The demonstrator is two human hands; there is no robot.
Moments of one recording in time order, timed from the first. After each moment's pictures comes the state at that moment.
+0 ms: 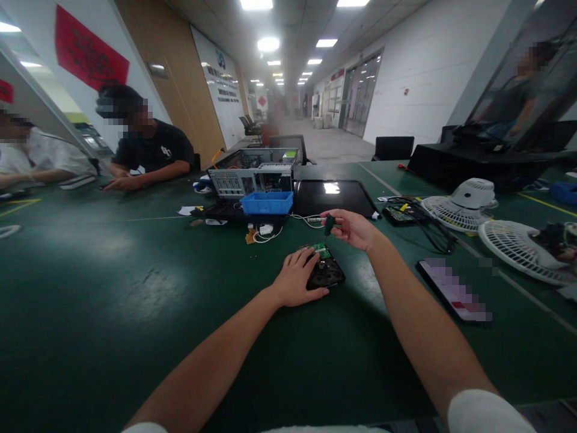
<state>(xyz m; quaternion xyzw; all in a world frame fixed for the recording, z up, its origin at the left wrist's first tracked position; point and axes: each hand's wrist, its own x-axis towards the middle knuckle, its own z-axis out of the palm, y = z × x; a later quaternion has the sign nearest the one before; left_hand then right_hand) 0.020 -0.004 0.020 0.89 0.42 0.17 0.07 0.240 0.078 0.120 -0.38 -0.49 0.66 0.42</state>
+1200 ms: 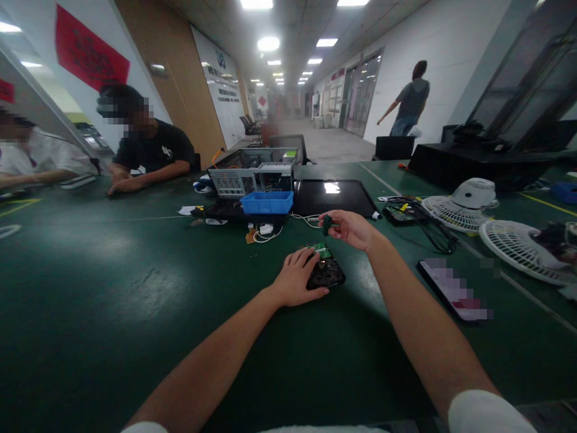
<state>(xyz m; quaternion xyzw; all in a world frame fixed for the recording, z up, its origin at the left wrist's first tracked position) 0.019 -0.004 0.020 0.89 0.41 0.17 0.07 0.234 0.076 0.122 -0.37 -0.50 0.67 0.41</state>
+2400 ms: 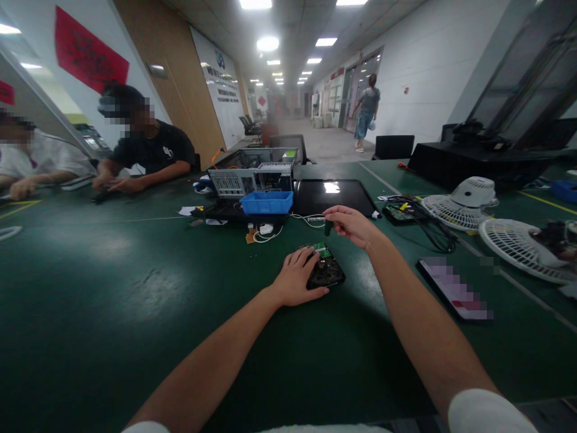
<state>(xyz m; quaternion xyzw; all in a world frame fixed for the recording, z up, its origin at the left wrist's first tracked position) 0.018 -0.004 0.019 0.89 0.42 0.17 0.08 0.235 0.081 0.118 -0.42 -0.55 0.57 0.45</state>
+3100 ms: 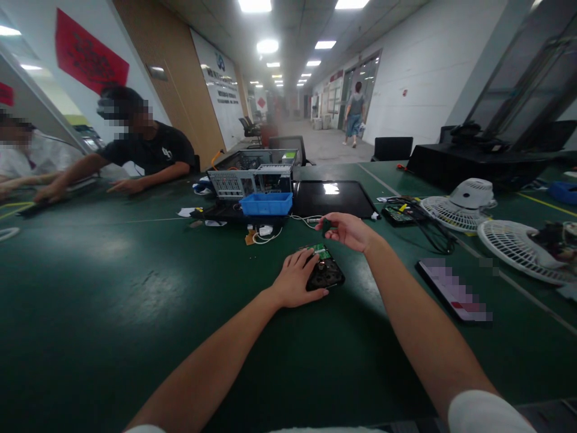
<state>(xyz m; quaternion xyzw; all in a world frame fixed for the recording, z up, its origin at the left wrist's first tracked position) 0.019 -0.004 0.020 0.89 0.41 0.18 0.08 0.234 0.080 0.114 -0.34 -0.48 0.70 0.40</state>
